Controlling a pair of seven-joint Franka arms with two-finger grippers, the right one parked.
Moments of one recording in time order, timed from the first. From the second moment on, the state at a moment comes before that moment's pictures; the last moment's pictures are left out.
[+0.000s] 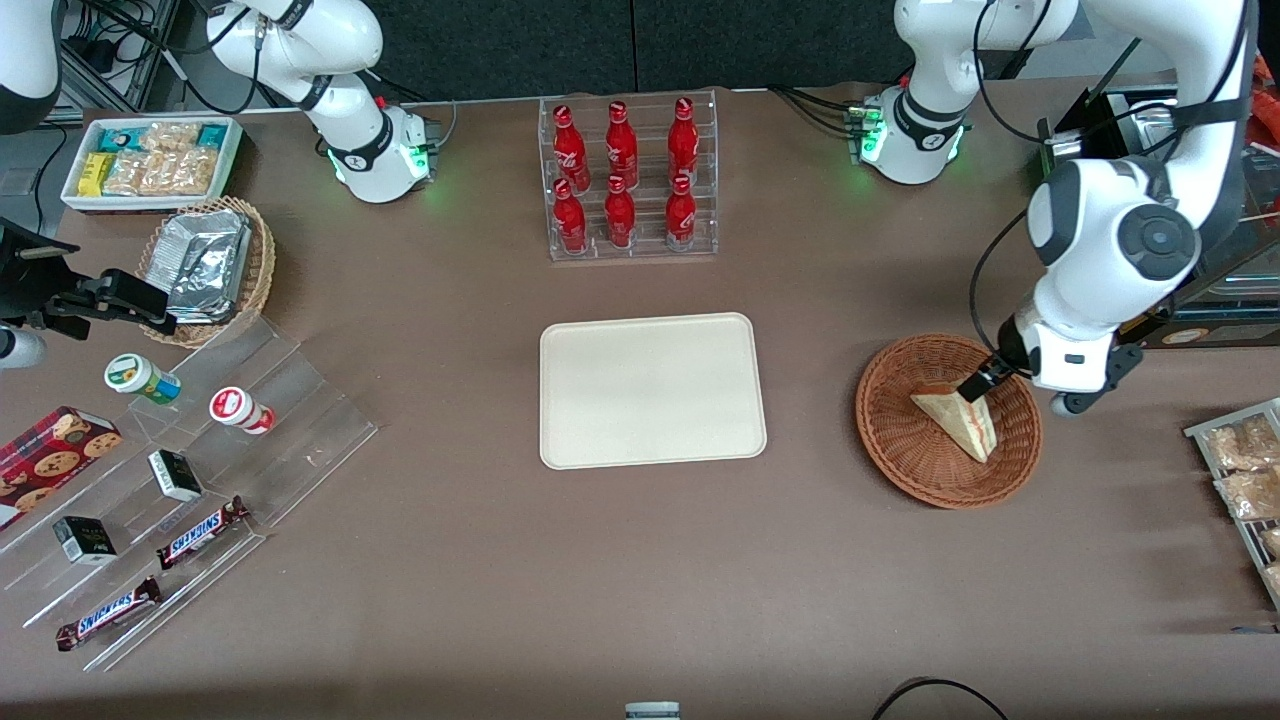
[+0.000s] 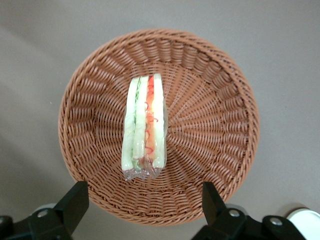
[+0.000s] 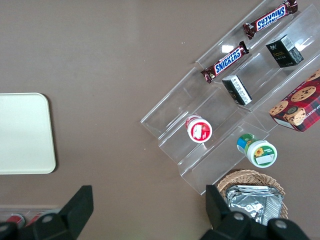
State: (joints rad) arm -0.09 0.06 0.00 -2.22 0.02 2.29 -0.77
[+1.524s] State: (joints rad) arm -0.08 0.22 0.02 -2.30 0.02 2.54 -0.82
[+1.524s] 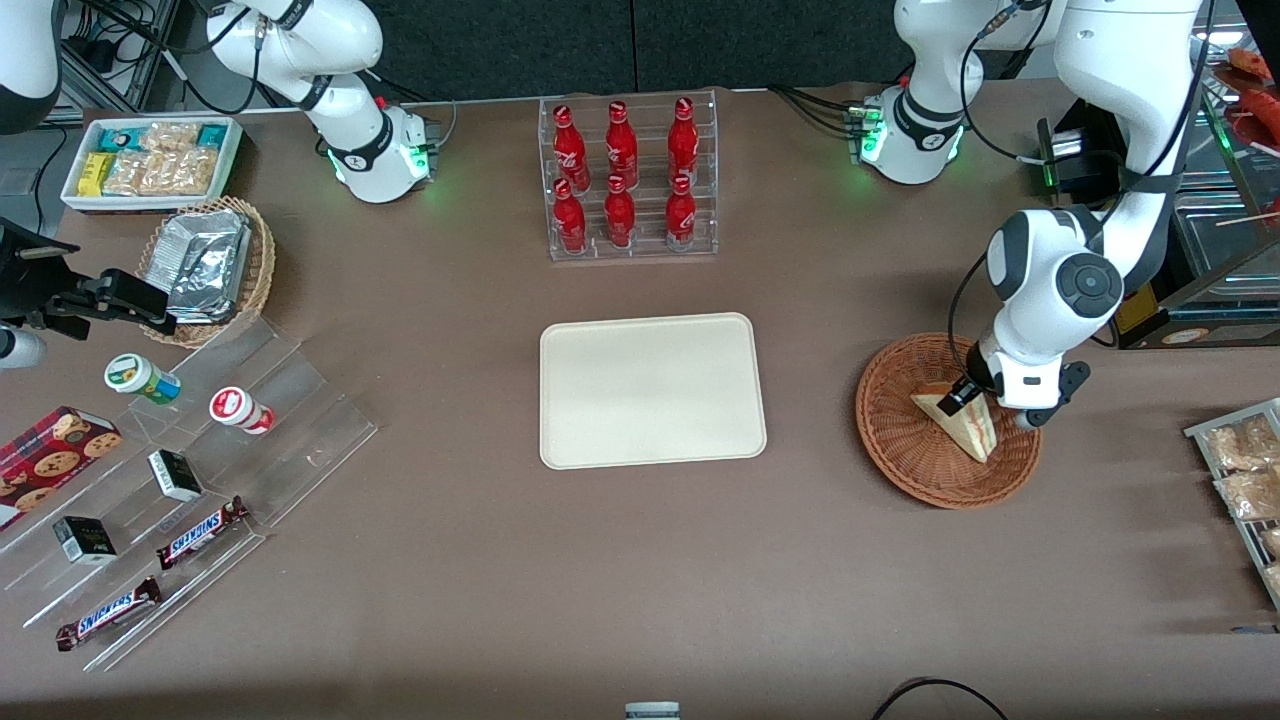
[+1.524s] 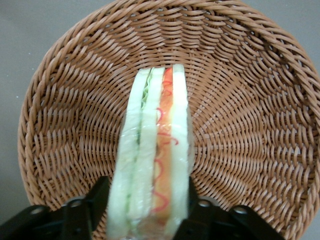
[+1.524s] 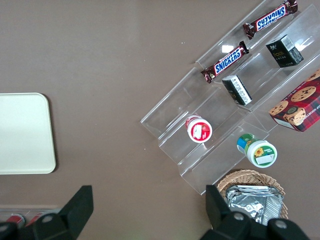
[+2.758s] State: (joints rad) arm -0.13 0.10 -0.29 -1.78 0.10 1.66 -0.84
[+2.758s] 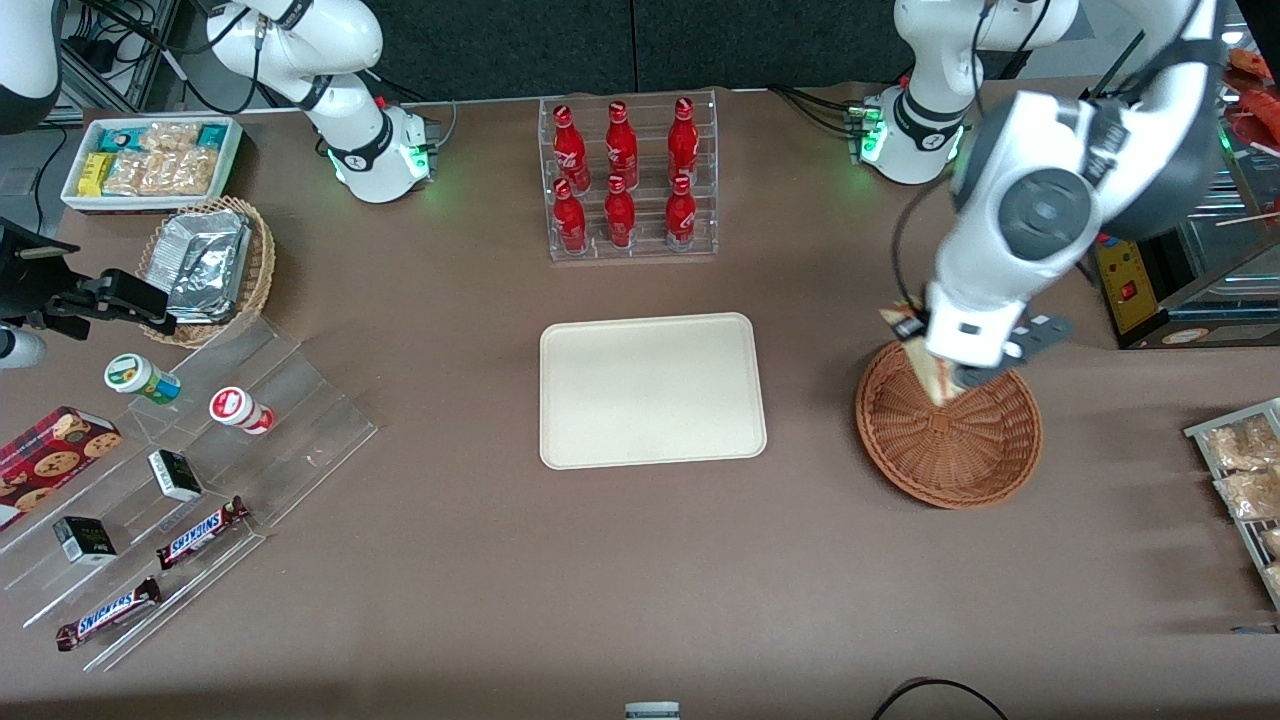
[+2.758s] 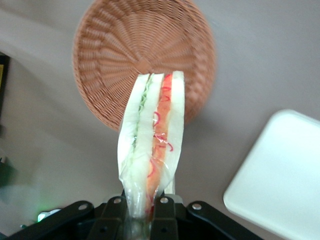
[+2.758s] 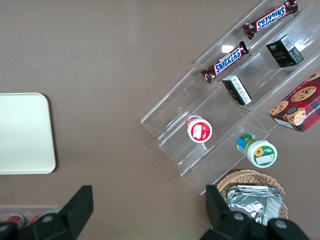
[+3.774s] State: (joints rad) arm -0.39 0.48 -0.48 -1.60 0.10 1.87 -0.96
